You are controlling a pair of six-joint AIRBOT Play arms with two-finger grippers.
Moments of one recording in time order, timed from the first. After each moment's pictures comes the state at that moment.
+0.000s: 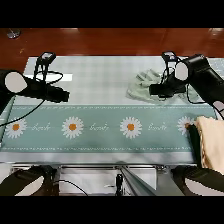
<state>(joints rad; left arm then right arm) -0.23 -1.07 1.03 1.43 -1.13 -1.50 0.33 -1.32 1.26 -1.69 1.28 1.92</state>
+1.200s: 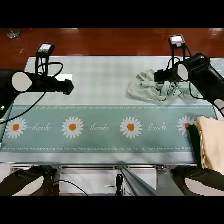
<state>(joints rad) -0.23 -1.12 1.03 1.48 -0.85 -1.50 0.26 -1.34 1.26 -1.97 0.94 2.00</state>
